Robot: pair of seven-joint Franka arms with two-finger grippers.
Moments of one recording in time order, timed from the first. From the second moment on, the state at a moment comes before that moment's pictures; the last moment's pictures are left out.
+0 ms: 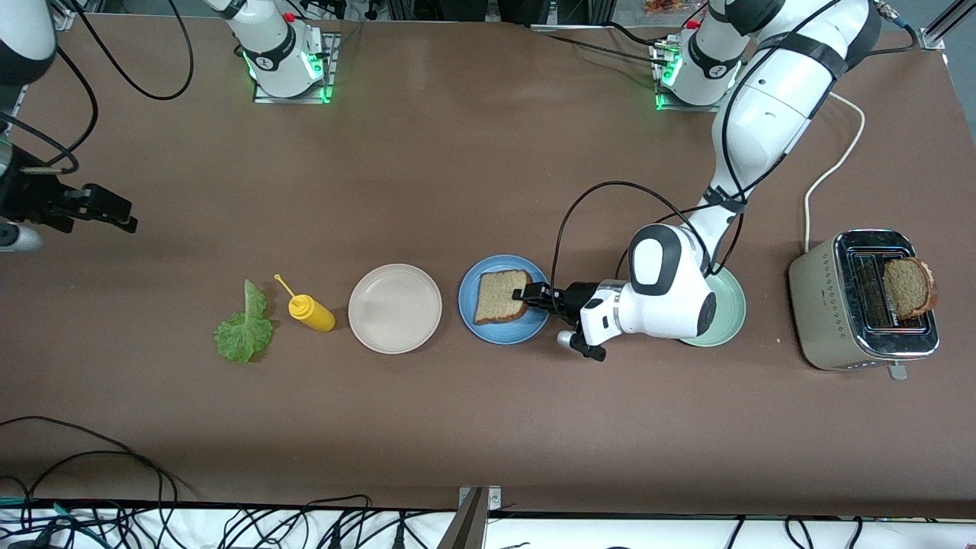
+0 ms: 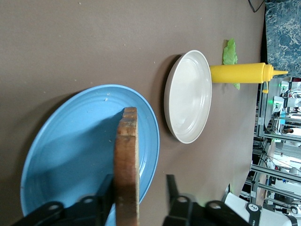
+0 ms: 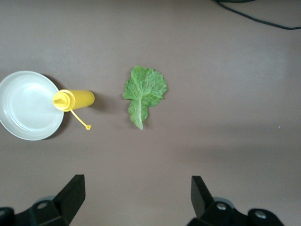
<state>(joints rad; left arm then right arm) -0.11 0.87 -0.37 -1.43 -0.80 2.16 0.36 0.03 0.11 -0.06 -1.59 0.01 1.70 -0.05</state>
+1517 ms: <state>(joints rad) 0.06 0.59 -0.36 -1.41 -0.13 1.90 0.32 0.12 0.35 -0.07 -1.53 0.02 1.82 0.00</state>
